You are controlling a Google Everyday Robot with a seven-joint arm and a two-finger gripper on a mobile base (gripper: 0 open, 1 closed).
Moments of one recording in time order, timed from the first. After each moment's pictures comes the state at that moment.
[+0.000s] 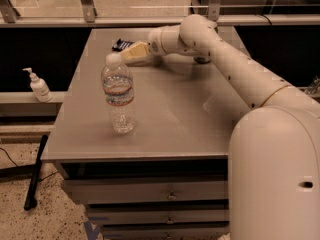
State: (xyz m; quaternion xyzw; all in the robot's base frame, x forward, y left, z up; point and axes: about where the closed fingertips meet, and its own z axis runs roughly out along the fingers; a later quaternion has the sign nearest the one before) arm 0.840 0.076 0.845 -0.39 0.72 0.26 0.51
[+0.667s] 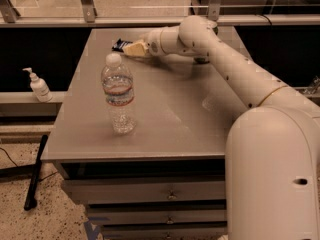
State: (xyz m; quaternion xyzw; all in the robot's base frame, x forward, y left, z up) arm 0.843 0.079 0.841 -0.39 0.72 0.26 0.51
